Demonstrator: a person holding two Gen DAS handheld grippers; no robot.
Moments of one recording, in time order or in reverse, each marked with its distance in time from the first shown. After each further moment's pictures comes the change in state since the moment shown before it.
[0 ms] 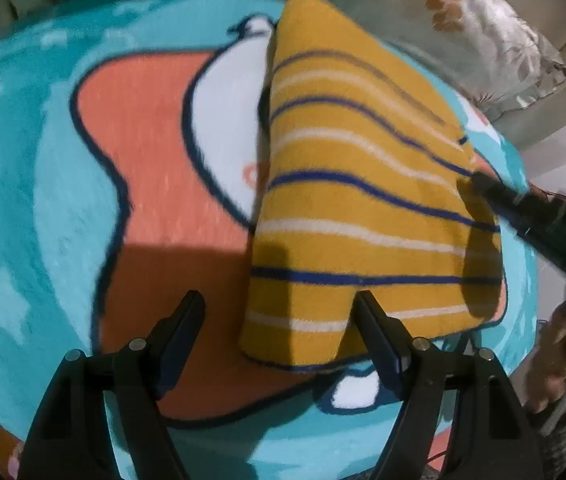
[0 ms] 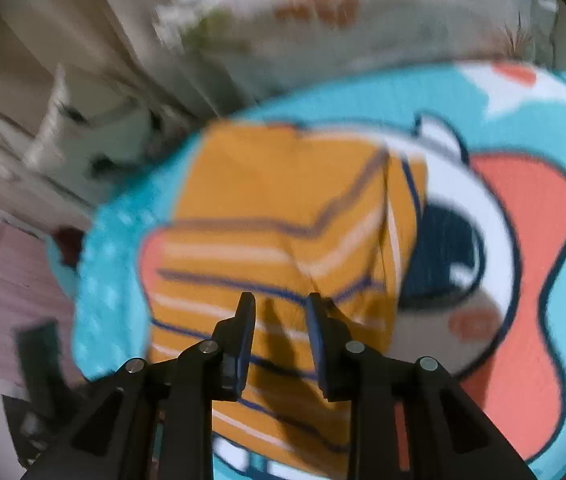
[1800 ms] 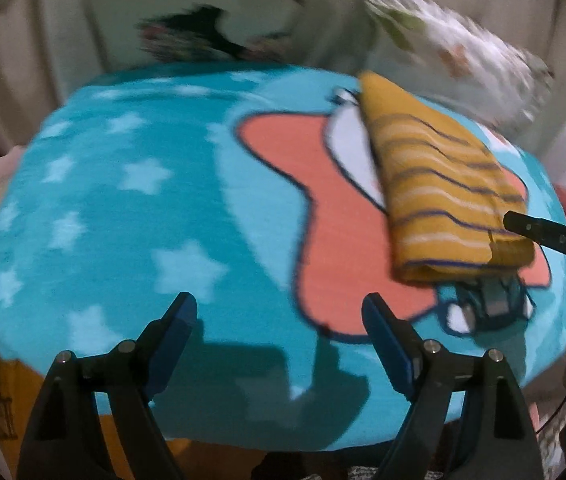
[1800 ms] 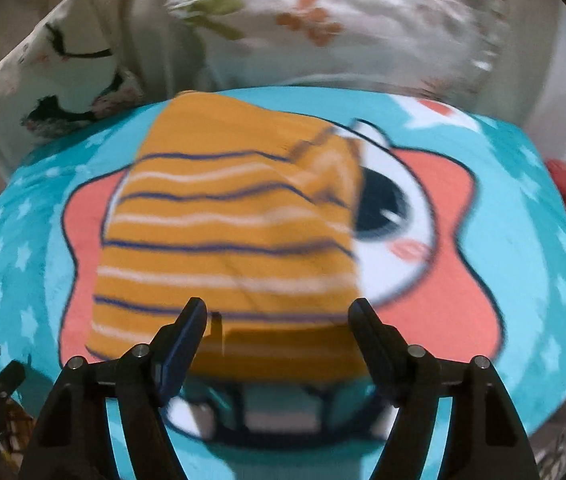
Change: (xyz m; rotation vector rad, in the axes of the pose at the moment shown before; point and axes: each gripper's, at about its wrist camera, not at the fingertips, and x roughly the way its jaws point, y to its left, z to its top) left arm -0.086 0.060 -0.071 0.098 -0.268 0.192; right arm -0.018 0.070 -0.077 -0.083 -0.120 -0.473
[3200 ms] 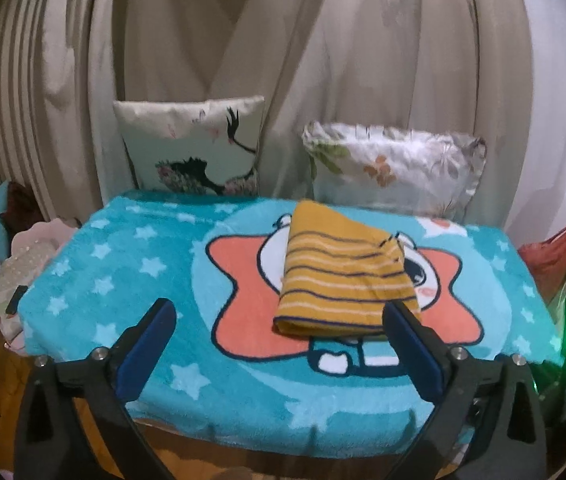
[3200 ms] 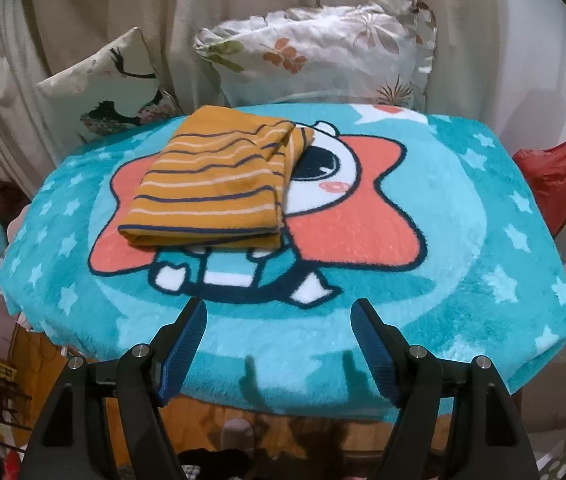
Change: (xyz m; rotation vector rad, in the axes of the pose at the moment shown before) left arm -0.167 -0.129 -0.049 -0.030 -0.485 0.112; right arm -0.104 -0.072 -0.116 -0.060 -0.149 0.108
